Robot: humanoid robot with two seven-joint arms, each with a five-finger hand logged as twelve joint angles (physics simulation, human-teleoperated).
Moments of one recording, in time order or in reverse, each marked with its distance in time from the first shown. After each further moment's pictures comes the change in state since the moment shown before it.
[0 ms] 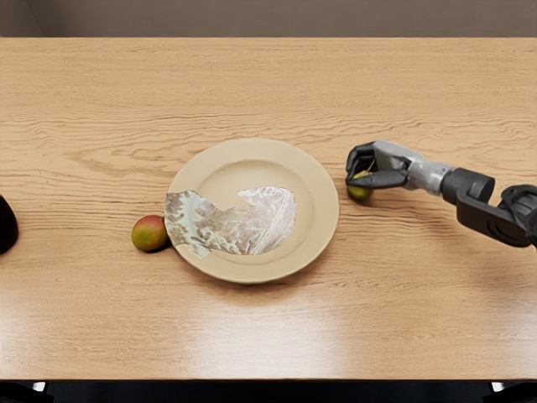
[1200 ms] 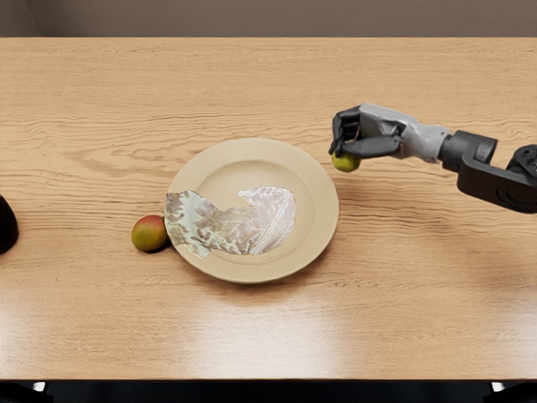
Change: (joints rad) left arm 0.000 0.000 0.000 0.000 0.000 0.000 0.000; right arm 0.097 -0.141 0.015 0.303 0.105 0.052 -0.098
